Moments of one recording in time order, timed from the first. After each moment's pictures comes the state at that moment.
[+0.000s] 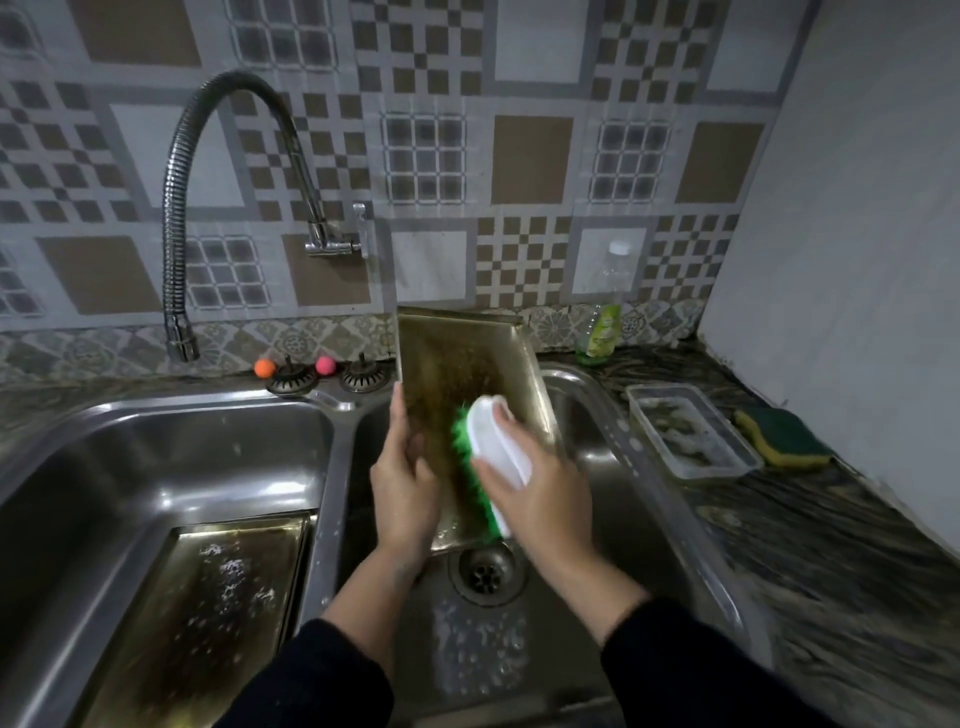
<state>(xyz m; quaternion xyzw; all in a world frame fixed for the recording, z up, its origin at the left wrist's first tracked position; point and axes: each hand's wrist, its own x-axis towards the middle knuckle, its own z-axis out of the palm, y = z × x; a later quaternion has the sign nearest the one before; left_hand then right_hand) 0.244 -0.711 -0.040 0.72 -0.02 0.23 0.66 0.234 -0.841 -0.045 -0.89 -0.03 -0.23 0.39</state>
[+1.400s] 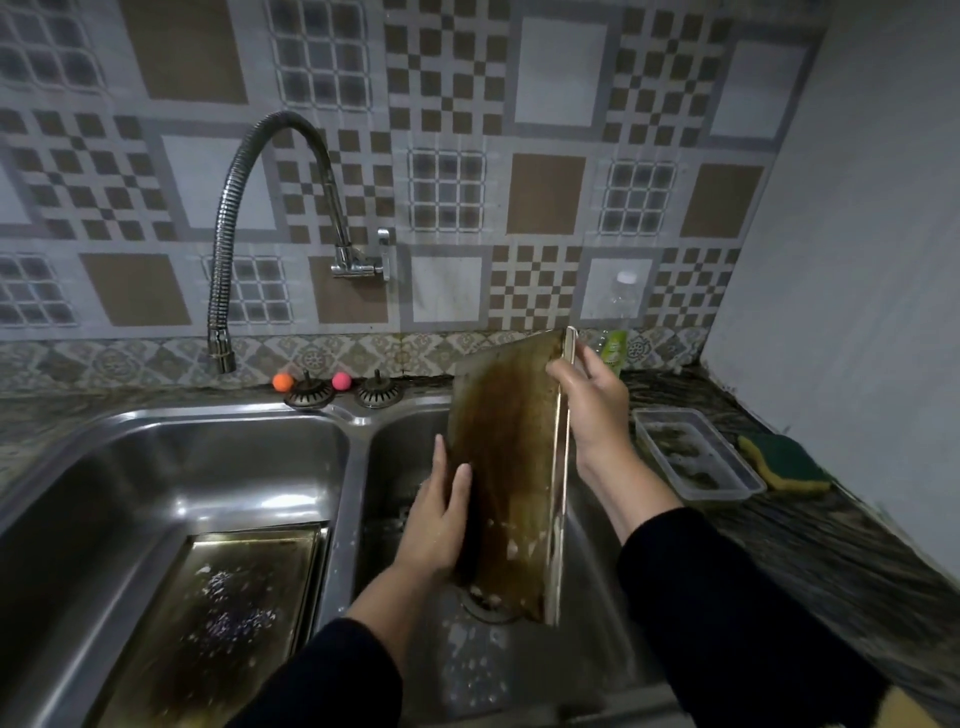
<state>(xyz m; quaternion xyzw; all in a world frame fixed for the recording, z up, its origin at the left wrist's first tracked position) 0.247 -0.702 -0.064 0.82 -0.02 0.01 0.58 0.270 -0.850 0.046 -0.66 0.06 -0.17 0.73</state>
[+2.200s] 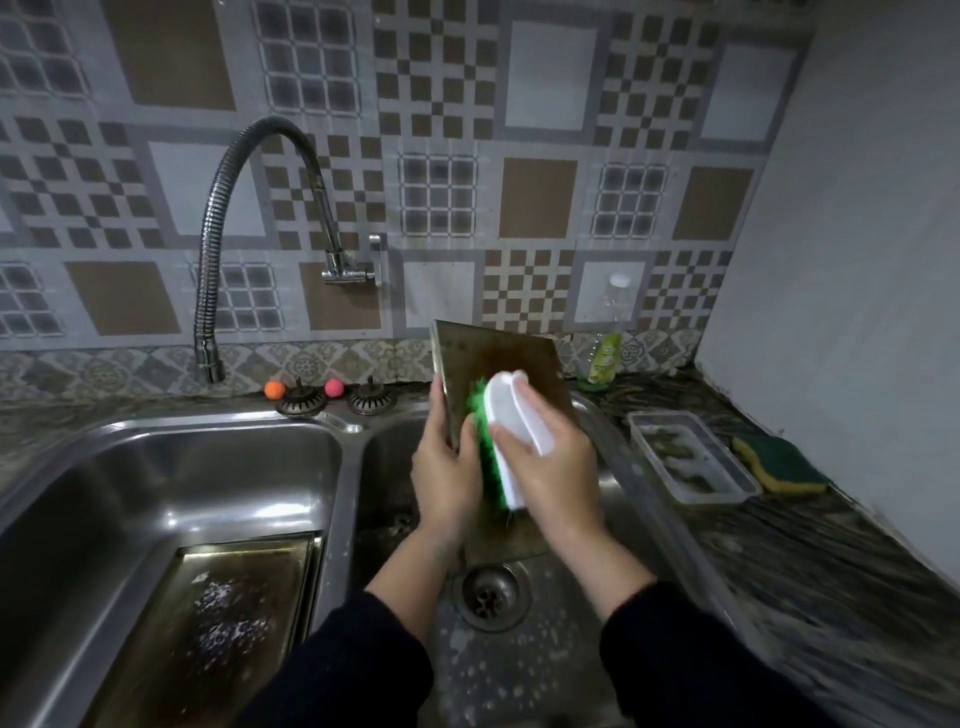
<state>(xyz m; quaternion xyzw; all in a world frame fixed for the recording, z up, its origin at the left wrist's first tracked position) 0.267 -0.729 -0.020 0.73 -0.02 0.21 0.65 0.241 -0.829 0.007 -0.79 -0.03 -0.23 0.57</state>
